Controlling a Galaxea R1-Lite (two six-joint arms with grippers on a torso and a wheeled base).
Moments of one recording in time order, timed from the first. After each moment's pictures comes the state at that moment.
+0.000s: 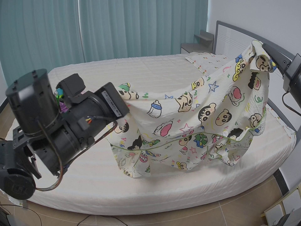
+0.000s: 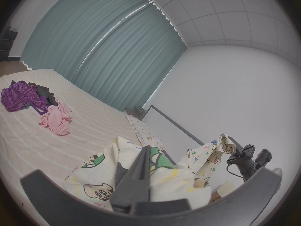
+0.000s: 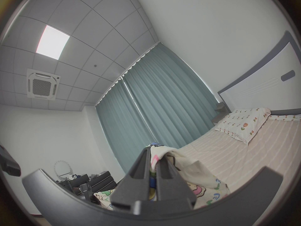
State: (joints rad) left arm -0.78 1.50 -0.73 -0.86 0.28 -0.57; right arm 0.49 1.22 -0.67 -0.95 -0.04 0.49
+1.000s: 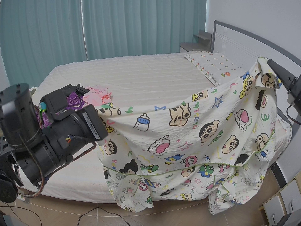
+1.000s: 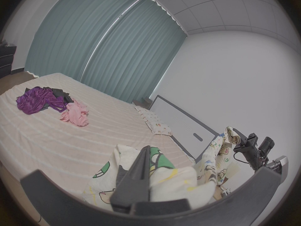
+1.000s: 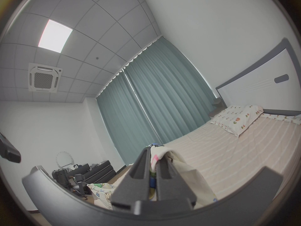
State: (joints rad) left arm -0.75 1.41 -0.65 -0.68 0.28 -0.54; right arm 0.36 1.20 -0.59 -0.90 0.09 0.50
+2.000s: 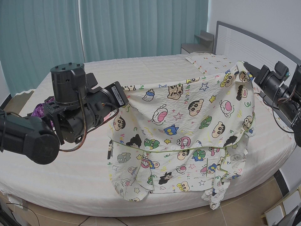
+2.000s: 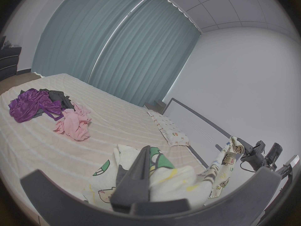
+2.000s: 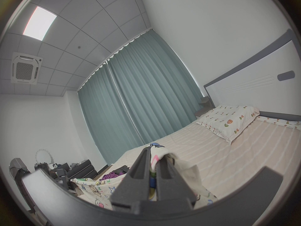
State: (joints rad) left arm -0.56 1.75 -0.96 -0.68 0.21 -0.54; right arm 0.18 1.61 -0.79 -1.02 0.14 0.48
